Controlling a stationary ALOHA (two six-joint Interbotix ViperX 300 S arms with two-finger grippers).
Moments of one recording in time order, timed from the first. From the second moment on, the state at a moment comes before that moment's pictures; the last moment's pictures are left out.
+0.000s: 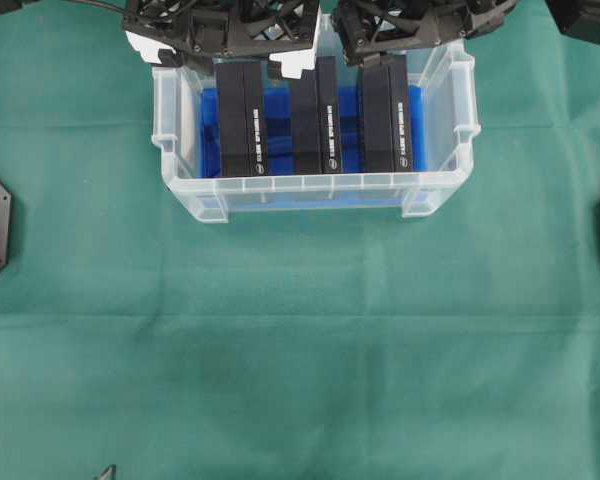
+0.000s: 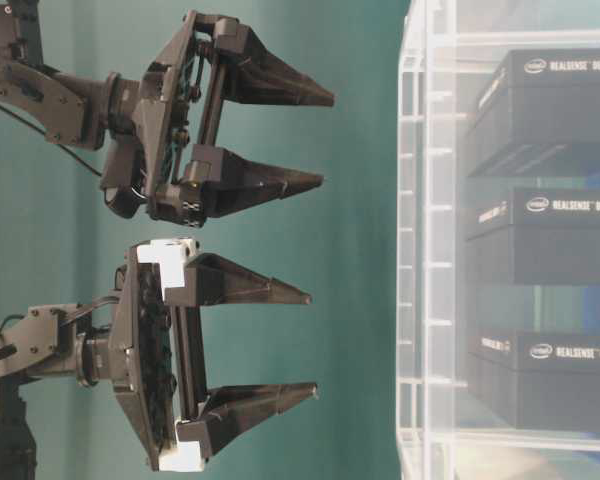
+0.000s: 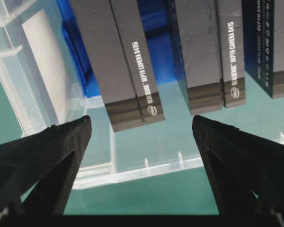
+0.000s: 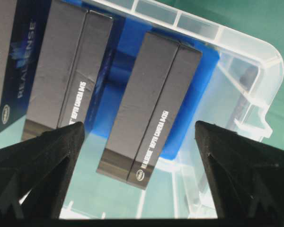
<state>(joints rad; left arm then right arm) 0.27 0.13 -0.23 0.05 1.50 -1.17 -0.29 0.00 -0.05 -0.14 1.32 1.10</state>
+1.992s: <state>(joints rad) 0.28 0.13 0.12 0.08 1.16 -1.23 -0.29 0.08 0.18 -0.15 1.09 1.14</state>
